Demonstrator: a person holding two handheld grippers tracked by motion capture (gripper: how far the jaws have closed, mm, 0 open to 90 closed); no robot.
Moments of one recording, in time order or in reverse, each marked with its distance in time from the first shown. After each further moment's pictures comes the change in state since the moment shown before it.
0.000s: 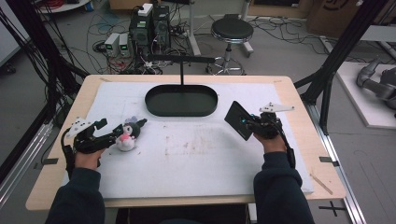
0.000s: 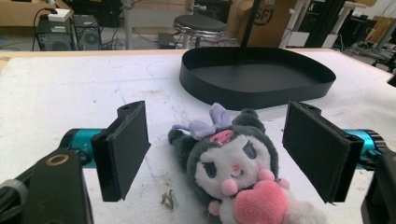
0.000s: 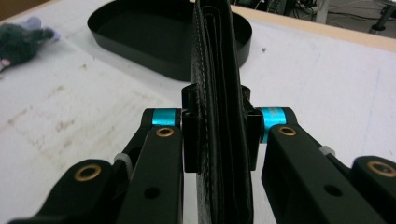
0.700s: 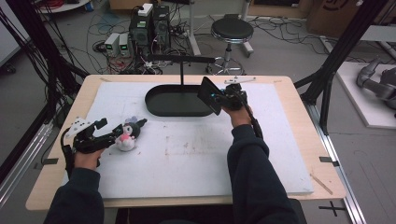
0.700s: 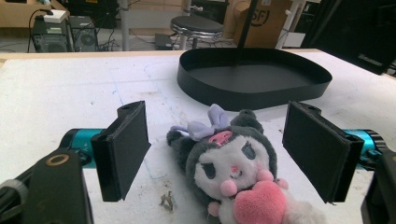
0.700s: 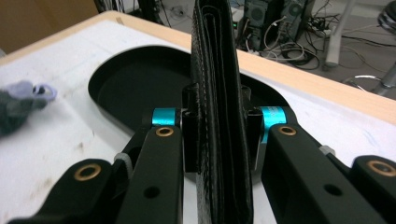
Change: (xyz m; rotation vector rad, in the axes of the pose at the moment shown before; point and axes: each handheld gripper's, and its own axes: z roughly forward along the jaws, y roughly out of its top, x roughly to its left) left arm 0.002 0.000 0.000 -0.003 -0.015 0.003; right arm 0.029 0.081 0.097 -0.036 0.030 -0.028
